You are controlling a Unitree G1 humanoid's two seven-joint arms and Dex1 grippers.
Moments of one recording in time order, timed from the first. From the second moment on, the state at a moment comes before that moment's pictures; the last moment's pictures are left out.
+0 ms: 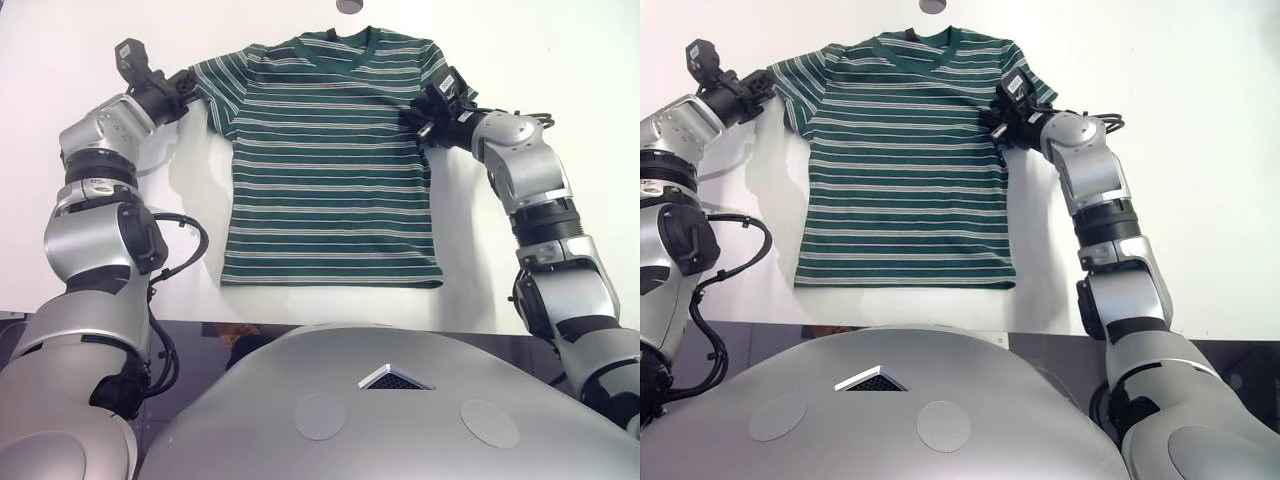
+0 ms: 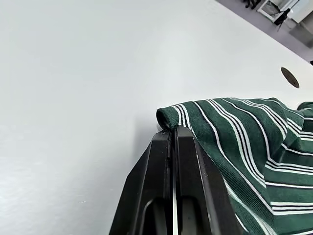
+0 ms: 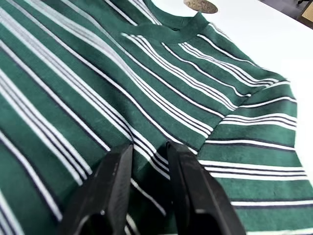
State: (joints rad) left arm -0.72 0.49 0.28 1.11 -0.37 0.43 -0.51; right arm -0.39 -0.43 0.26 0.33 0.08 0.43 0.61
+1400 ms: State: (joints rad) left arm -0.89 0.42 0.24 1.26 -0.22 0.35 -0.41; right arm -0.71 -0.32 0.28 0.87 0.00 0.21 0.65
